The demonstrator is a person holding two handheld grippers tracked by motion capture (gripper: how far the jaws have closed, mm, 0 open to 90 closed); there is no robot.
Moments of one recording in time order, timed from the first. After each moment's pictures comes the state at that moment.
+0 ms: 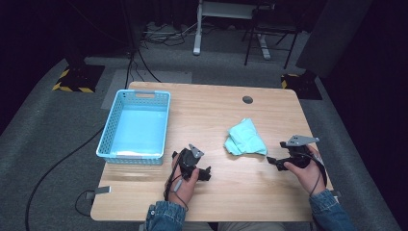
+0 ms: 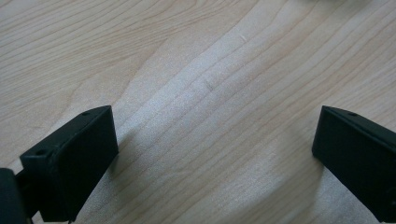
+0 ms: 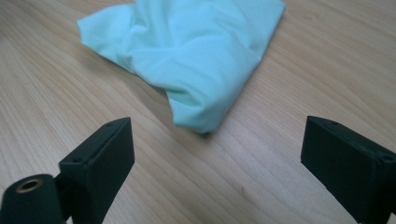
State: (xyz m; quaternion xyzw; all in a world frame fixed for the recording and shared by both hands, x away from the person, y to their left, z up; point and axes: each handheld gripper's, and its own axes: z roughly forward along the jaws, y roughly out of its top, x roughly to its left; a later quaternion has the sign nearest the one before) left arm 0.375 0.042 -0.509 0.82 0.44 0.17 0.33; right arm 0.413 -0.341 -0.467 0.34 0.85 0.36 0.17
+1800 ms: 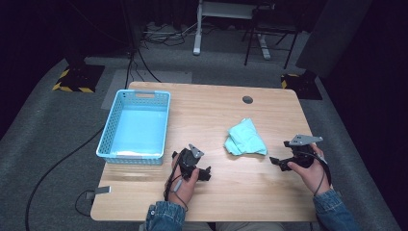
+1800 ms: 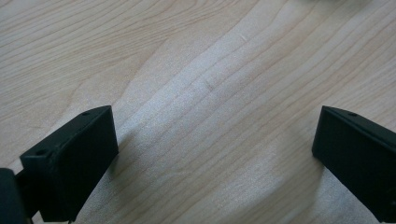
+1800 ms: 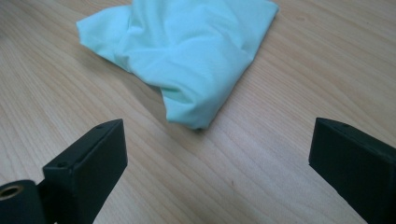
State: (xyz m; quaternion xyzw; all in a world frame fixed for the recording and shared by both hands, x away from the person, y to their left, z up) left arm 0.375 0.042 -0.509 0.82 0.44 0.17 0.33; right arm 0.413 -0.348 -0.460 0.34 0.85 0.36 0.17
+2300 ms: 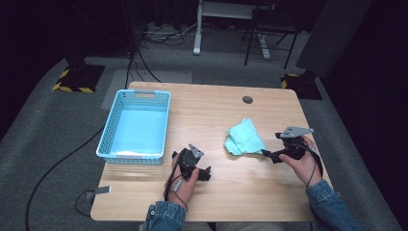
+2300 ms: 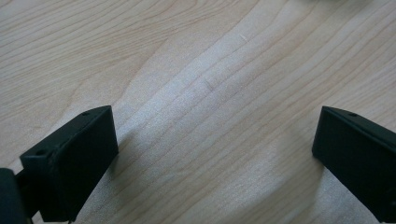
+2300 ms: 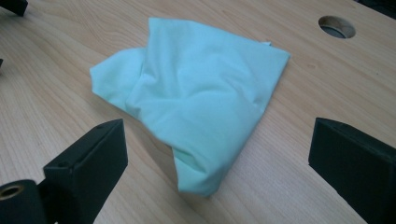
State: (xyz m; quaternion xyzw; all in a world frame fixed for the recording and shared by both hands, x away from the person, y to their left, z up) left arm 0.375 0.042 -0.509 0.82 0.44 0.17 0.33; right arm 0.432 -0.318 -0.445 0.31 0.85 0.37 0.18
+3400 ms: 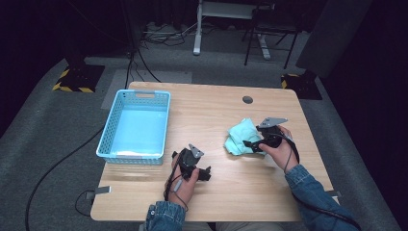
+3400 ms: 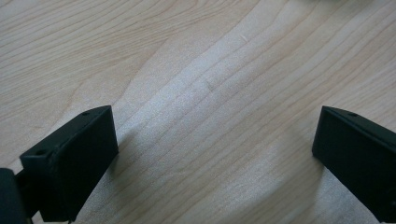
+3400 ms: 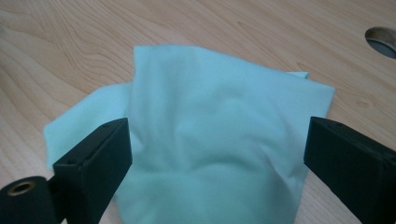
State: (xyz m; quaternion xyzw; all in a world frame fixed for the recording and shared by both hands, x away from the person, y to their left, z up) left arm 0.376 0.042 -0.509 0.82 0.44 0.17 0.33; right arm 0.483 -0.265 -0.470 0.31 0.86 0.37 0.17
